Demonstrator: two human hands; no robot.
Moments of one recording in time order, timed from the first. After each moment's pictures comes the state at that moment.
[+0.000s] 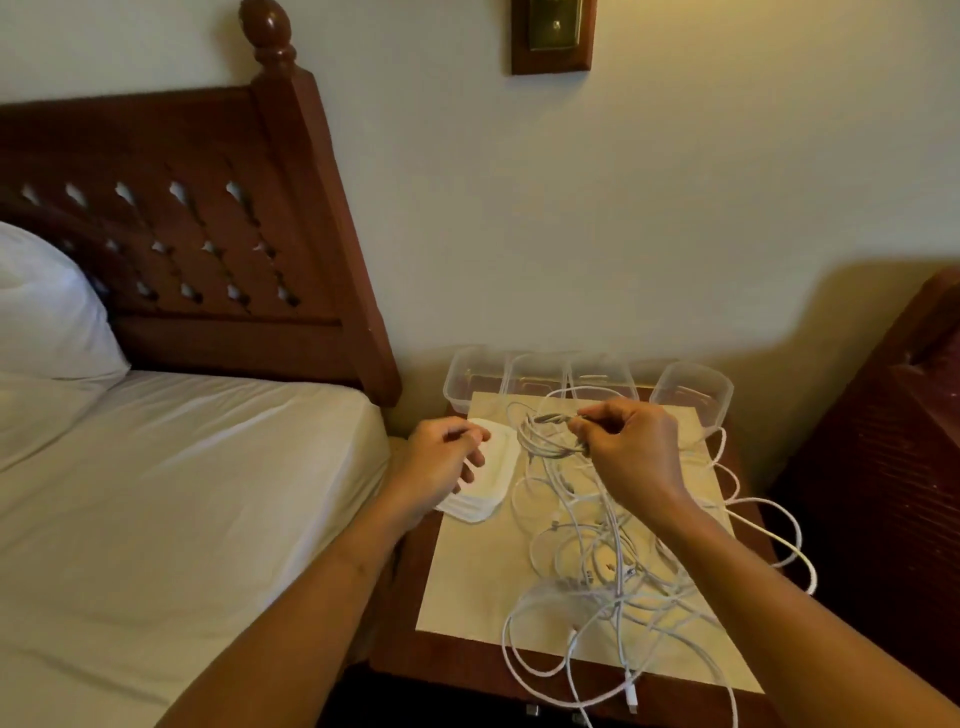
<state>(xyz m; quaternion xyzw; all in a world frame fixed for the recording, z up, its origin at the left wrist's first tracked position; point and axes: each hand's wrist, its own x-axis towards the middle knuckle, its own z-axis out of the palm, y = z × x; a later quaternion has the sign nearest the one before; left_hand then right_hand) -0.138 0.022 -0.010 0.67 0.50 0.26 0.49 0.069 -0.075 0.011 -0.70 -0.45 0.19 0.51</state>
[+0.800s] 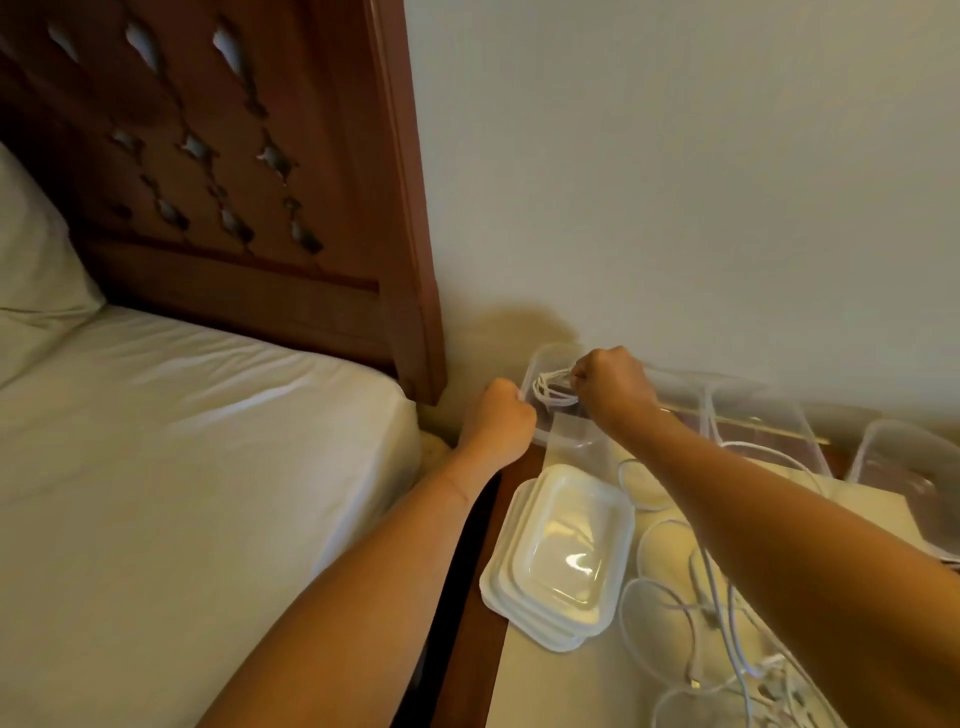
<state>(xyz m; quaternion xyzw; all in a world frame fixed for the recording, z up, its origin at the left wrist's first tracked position) -0.099 0.246 -0.127 0.66 0.62 0.22 0.38 0.062 0.243 -0.105 -0.78 -0.61 0.09 0.12</state>
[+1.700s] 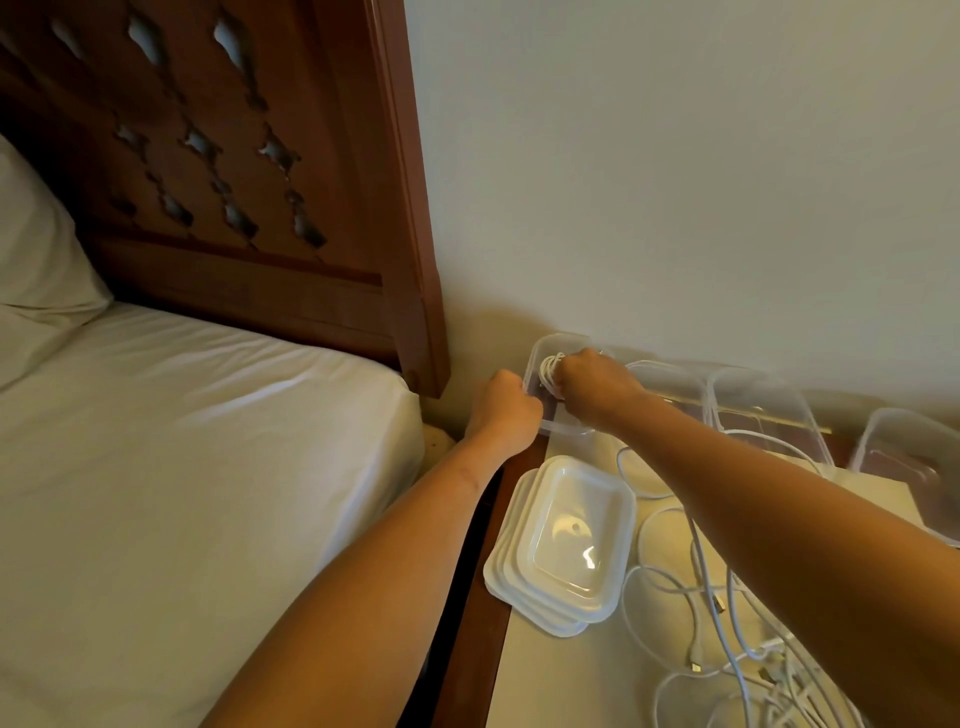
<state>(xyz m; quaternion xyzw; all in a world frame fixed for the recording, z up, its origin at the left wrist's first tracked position) -0.093 0.238 -0.118 0.66 0.63 0.21 0.36 0.049 0.241 -0.103 -0.68 -0.73 0.04 -0.02</state>
